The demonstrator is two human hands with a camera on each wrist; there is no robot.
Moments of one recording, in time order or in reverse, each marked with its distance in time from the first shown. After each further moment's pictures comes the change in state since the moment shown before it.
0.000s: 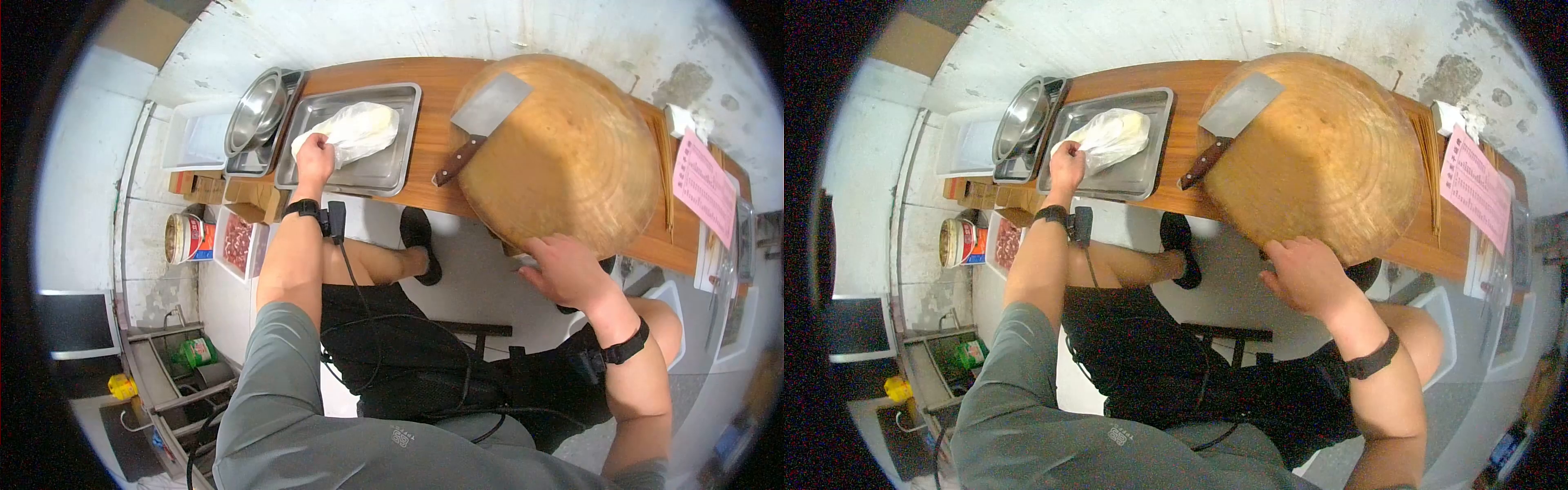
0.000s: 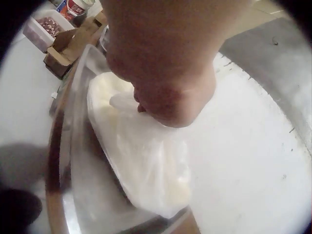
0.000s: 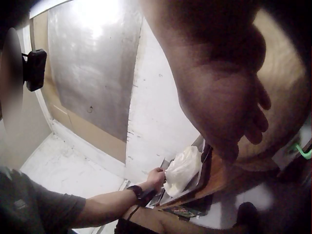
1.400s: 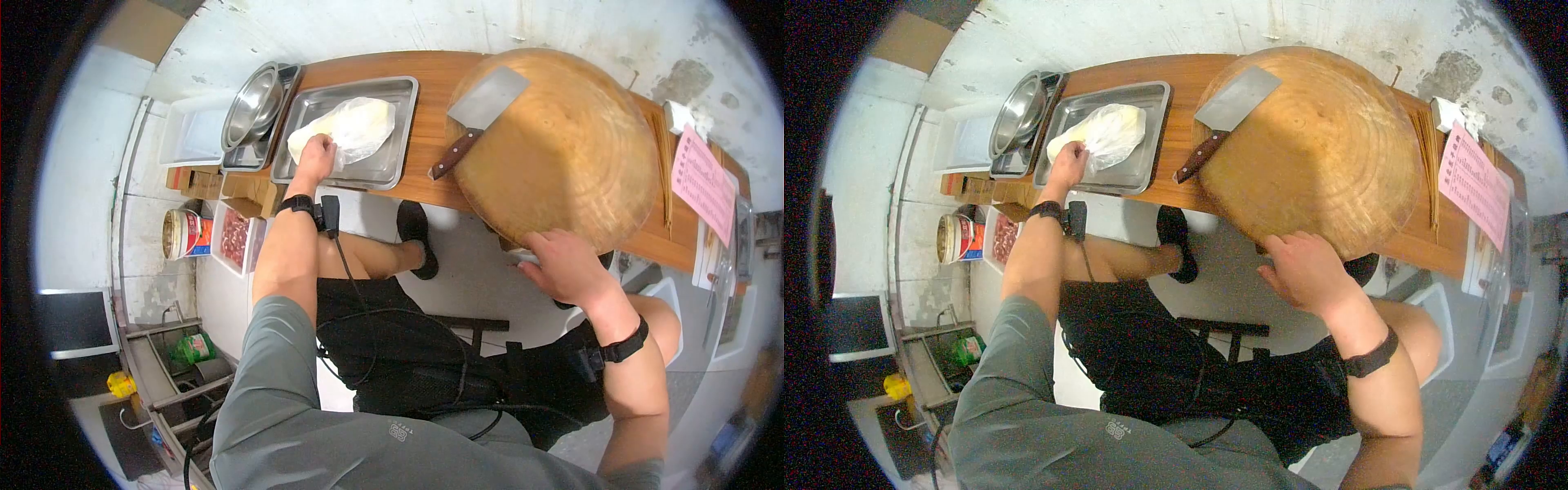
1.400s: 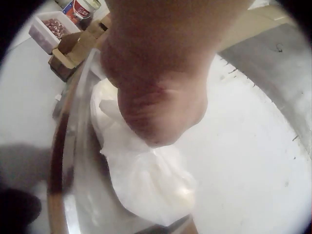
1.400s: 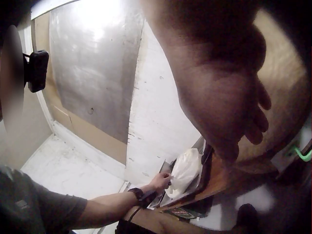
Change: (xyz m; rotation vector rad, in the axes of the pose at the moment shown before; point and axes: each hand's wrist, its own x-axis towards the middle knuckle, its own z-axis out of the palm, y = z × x) left_hand -0.004 -0.005 0.002 0.036 -0.232 0.101; right_hand -0.004 0.001 -0.002 0.001 0.006 0.005
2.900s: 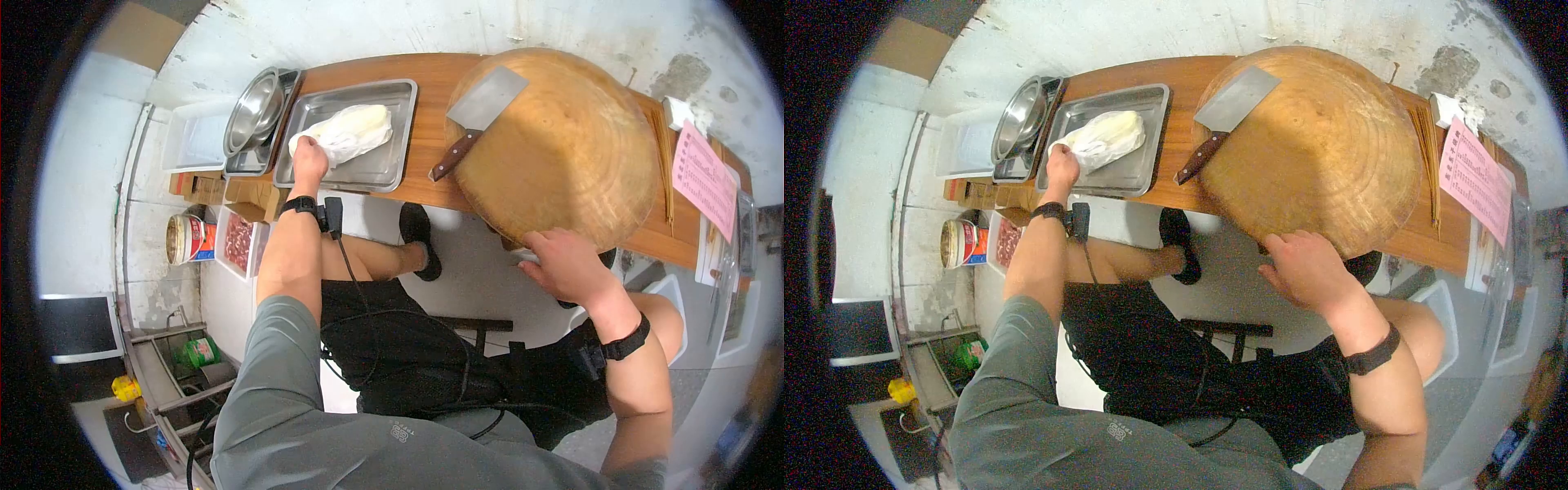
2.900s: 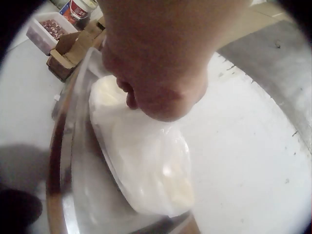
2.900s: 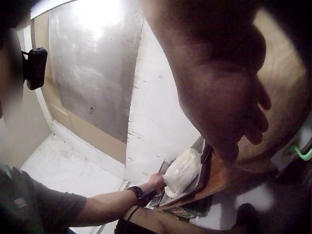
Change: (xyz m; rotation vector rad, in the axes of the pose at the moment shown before) left_hand 0.009 -0.008 0.002 0.032 0.219 -0.305; right_hand -0.001 -0.003 -0.002 0.003 0.007 0.026
